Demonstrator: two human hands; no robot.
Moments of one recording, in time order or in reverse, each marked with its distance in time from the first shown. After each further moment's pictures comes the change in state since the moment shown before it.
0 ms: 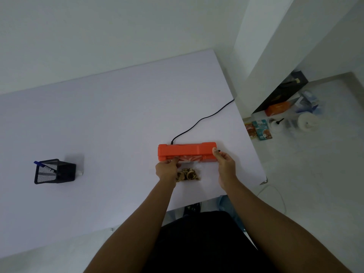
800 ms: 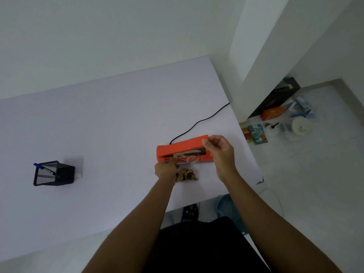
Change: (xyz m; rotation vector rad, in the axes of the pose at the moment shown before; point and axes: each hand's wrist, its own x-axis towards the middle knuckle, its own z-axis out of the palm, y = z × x) left_hand -0.014 0.016 0.003 0.024 0.036 -0.021; right_hand -0.048 -0.070 0.023 -0.123 -0.115 -0.318
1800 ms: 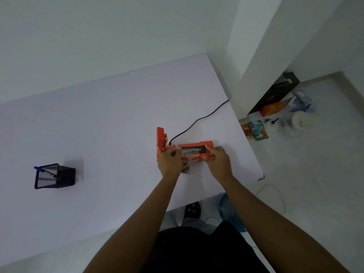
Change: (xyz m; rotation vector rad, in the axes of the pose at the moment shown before) left_hand -0.033 0.023 0.005 0.324 -0.019 0.438; right_hand 0.022 0.076 -0.017 -0.688 -0.055 -0.169
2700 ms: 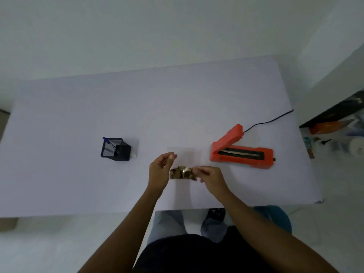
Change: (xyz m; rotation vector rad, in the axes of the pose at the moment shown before) left_hand 0.031 -0.106 -0.202 -0.349 -0.062 0.072; right_hand -0.070 -0.099 0.161 0.430 -0.452 0.083
